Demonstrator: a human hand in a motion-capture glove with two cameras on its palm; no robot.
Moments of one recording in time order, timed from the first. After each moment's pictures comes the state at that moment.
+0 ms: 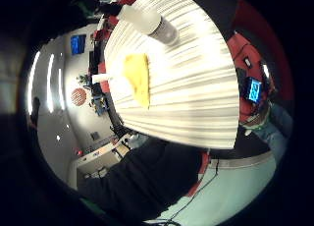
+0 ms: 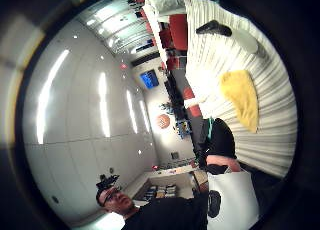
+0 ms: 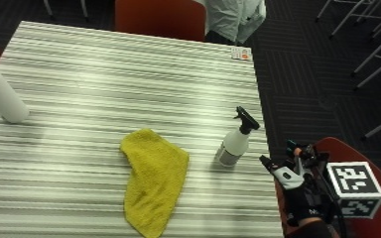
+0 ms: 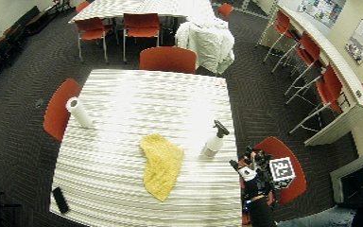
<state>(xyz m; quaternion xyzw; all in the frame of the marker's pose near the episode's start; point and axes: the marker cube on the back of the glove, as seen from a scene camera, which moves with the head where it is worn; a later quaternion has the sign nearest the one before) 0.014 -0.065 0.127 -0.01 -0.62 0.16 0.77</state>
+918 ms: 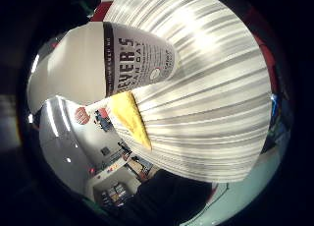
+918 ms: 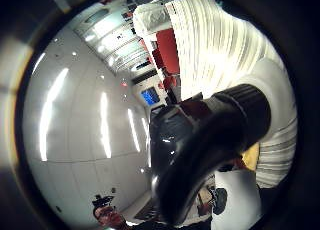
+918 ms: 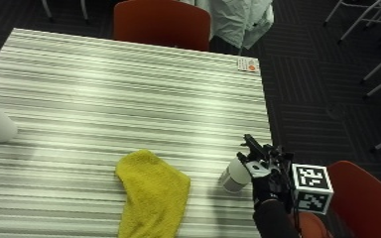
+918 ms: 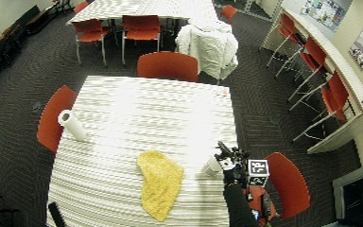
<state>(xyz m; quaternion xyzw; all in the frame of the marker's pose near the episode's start) 0.006 -0.126 0.232 0.00 -0.62 0.22 0.75</state>
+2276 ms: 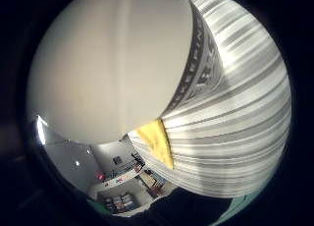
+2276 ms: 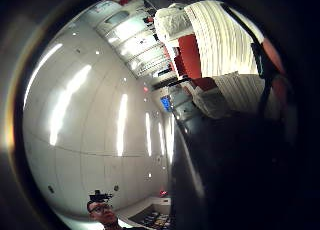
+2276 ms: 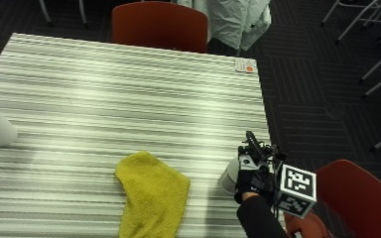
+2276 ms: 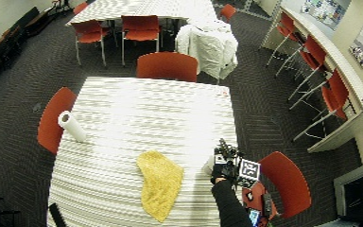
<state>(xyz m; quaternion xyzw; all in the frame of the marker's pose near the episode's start) -0.026 -0.144 0.227 0.10 -0.67 0.23 0.70</state>
